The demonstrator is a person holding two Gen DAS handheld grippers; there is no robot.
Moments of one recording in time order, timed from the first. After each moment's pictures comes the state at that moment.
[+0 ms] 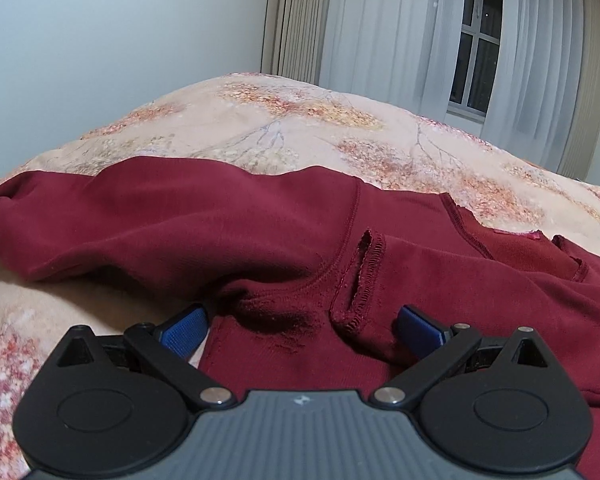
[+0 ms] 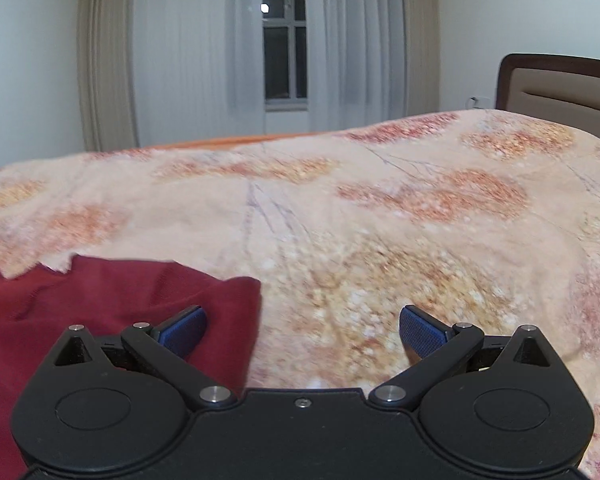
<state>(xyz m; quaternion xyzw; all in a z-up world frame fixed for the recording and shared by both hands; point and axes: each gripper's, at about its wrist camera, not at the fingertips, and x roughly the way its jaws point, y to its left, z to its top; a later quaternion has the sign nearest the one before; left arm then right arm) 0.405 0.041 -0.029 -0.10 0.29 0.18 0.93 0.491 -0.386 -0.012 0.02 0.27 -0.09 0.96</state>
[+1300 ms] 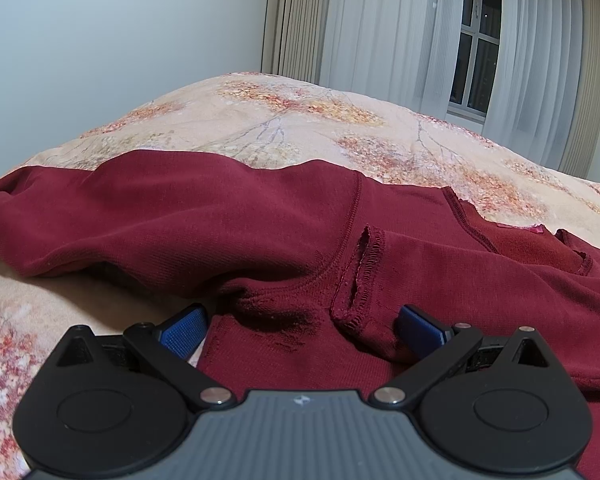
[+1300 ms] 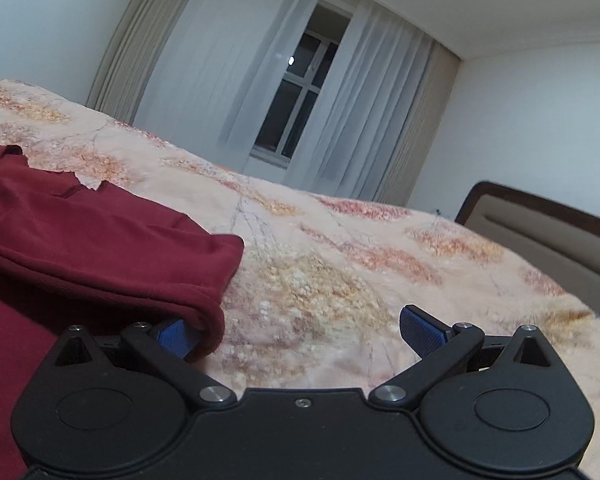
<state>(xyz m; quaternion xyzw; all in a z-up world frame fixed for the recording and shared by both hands) 0.406 0.040 -0.035 -0.10 0.29 0.18 0.93 0.374 -0.344 -0.018 -0.17 0.18 -0.14 0.96</state>
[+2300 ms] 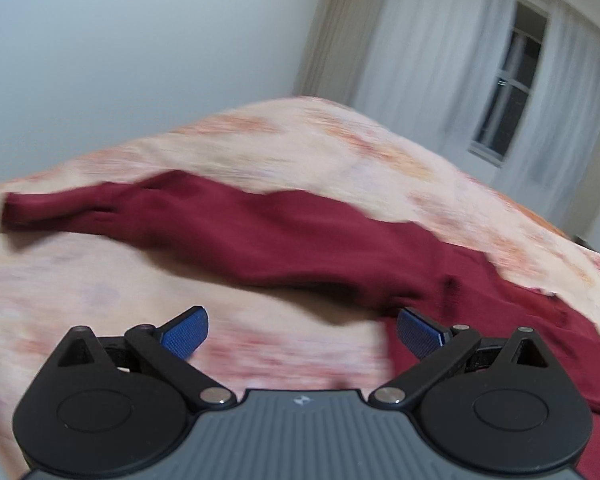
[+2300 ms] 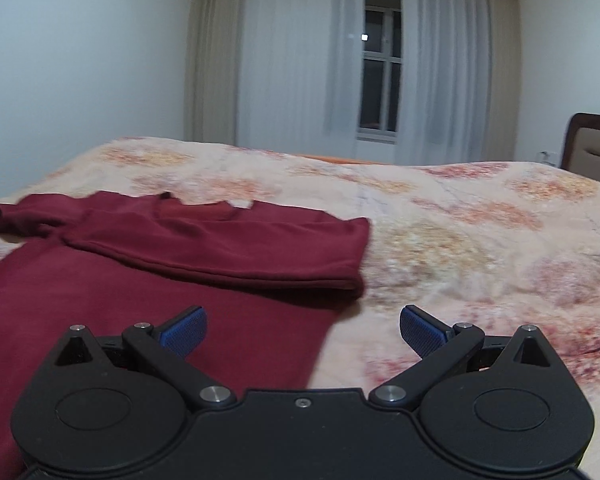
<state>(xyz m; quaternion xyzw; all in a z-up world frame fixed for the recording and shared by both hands) 0.291 0.146 0.019 -0.19 0.27 0.22 0.92 0.267 -0.319 0.025 -0.03 0.23 0.06 0.97</state>
